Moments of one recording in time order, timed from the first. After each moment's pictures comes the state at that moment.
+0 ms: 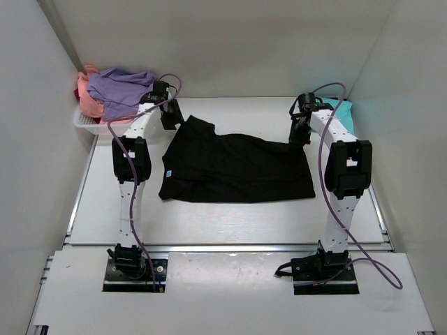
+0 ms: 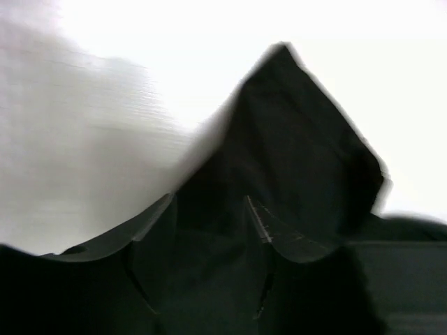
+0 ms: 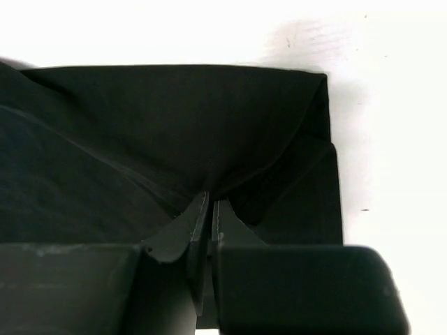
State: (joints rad) left arm -0.11 2.48 2.28 -0.76 0.13 -0.43; right arm 0.07 2.09 1.76 -0.86 -0.05 0.30
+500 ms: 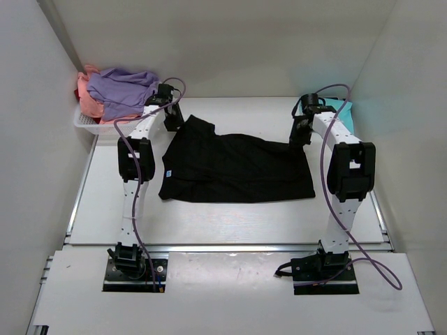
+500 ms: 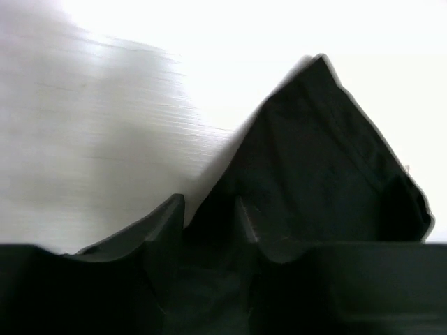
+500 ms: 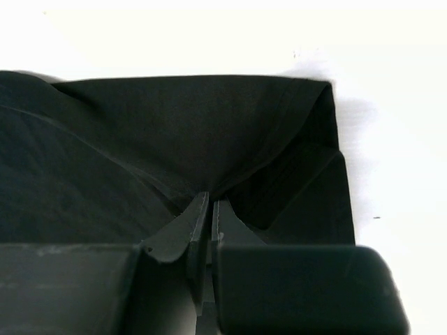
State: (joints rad) left arm -0.13 2.60 2.37 -0.77 0.06 -0.42; right arm 0.06 2.04 1.68 -0.76 -0.09 0.35
